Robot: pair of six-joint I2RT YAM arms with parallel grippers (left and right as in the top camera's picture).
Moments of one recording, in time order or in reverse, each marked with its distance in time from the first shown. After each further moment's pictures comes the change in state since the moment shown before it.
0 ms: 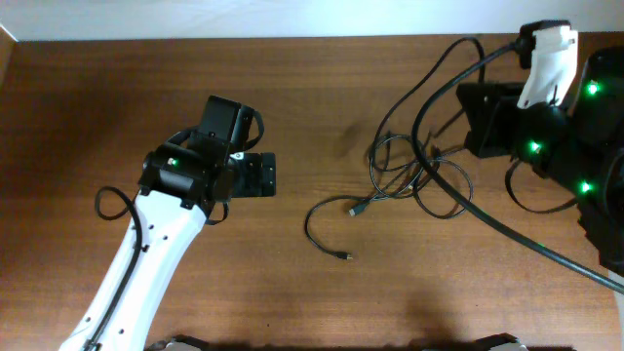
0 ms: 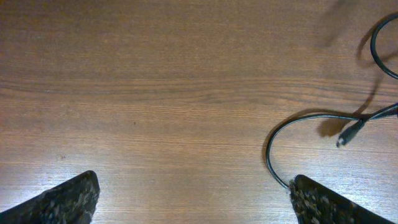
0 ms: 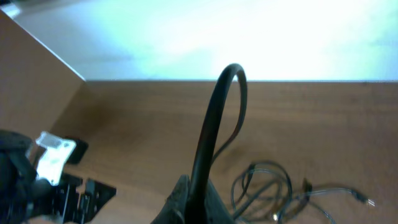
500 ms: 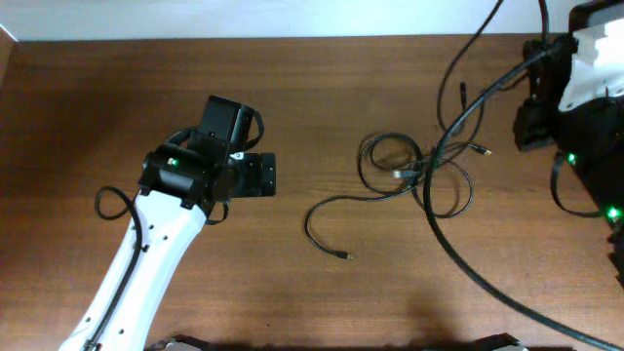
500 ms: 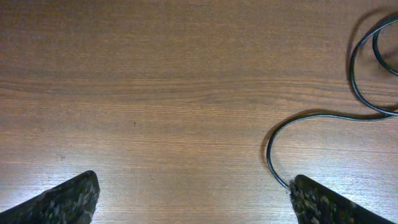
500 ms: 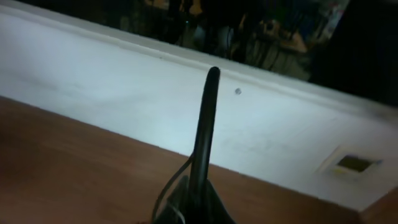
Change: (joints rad) left arm 0.000 0.000 0.000 0.000 0.000 0.000; right arm 0.000 -0.090 0.000 0.191 0.259 -0.453
